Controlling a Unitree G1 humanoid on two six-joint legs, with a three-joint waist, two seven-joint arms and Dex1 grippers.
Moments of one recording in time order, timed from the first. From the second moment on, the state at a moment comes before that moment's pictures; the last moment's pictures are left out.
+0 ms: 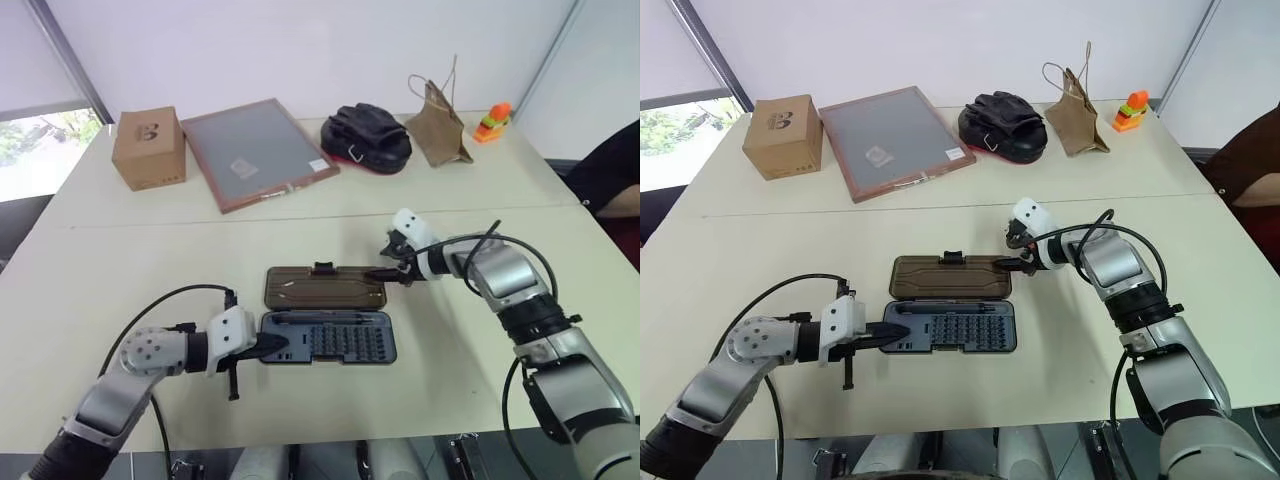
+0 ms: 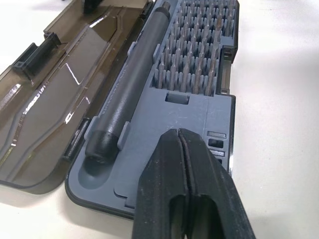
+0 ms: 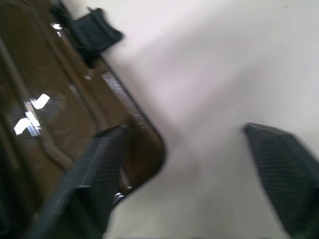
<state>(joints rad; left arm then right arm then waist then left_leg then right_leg) 0.02 0.71 -0.18 -0.25 -0.25 0.10 -1.00 -0.74 -0.59 0.32 0.30 0.13 0.68 0.94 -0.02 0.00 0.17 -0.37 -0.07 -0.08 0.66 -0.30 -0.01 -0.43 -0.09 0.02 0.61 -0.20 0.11</state>
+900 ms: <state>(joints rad) 0.05 0.61 -0.12 -0.25 -0.38 0.27 -0.94 -0.46 -0.70 0.18 -0.13 0.05 0.32 0.92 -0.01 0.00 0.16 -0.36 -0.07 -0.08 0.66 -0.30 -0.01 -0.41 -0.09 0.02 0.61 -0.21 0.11</state>
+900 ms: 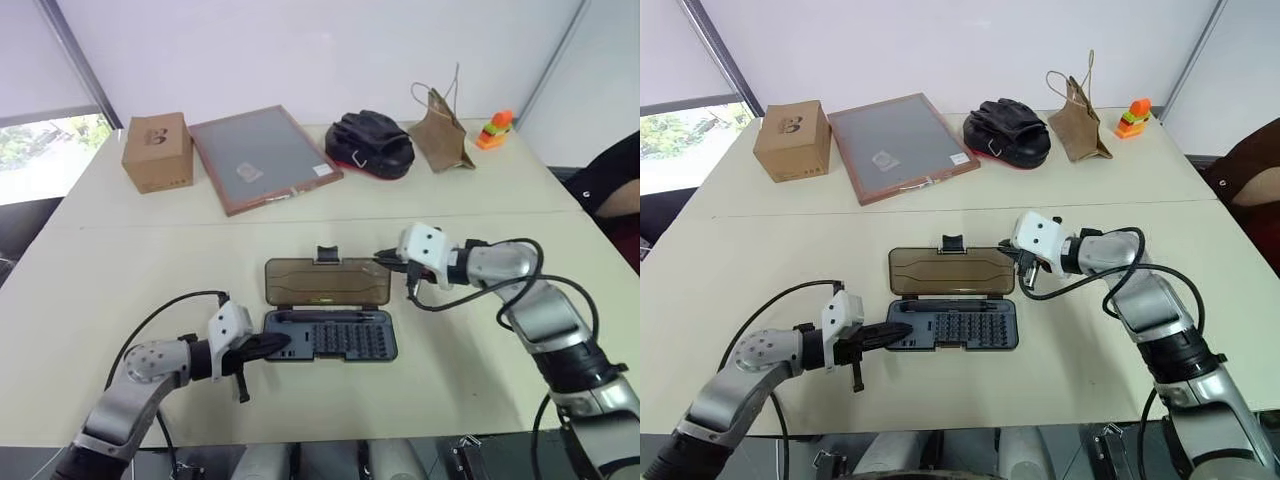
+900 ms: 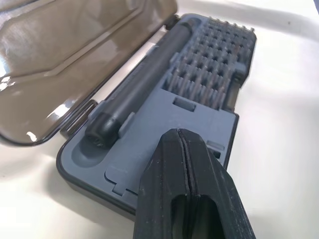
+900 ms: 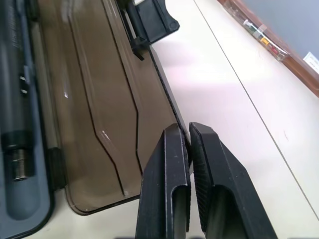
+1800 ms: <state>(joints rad) -0.42 0.56 0.07 0.26 -0.61 0.52 -0.72 -0.43 -0.68 0.18 -0.12 -0.04 0.16 0.86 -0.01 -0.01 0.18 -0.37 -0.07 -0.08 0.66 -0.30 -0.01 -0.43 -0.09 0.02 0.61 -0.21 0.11</state>
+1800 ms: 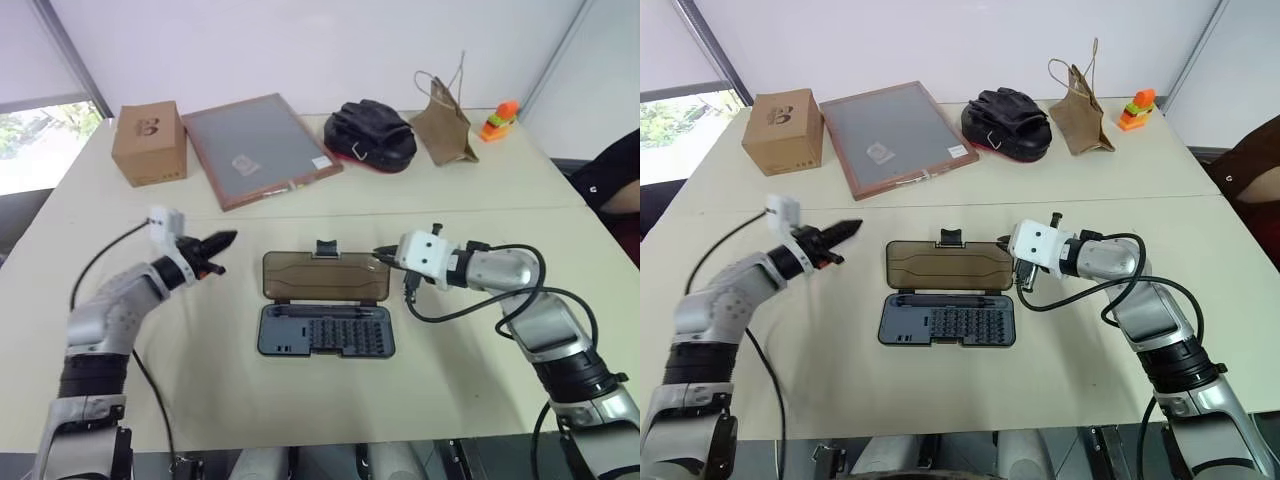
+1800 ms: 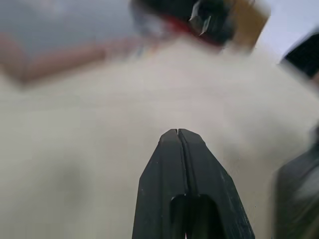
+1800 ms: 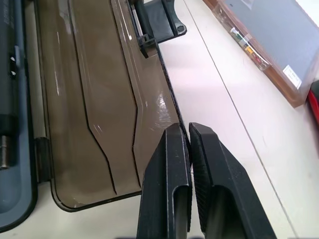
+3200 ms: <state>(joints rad) -0.57 0.69 -0.10 0.06 -0.66 0.88 -1.42 -0.67 -0.60 -0.41 -0.22 1.01 1.13 0.67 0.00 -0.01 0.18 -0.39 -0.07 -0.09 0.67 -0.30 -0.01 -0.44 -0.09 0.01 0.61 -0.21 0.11</state>
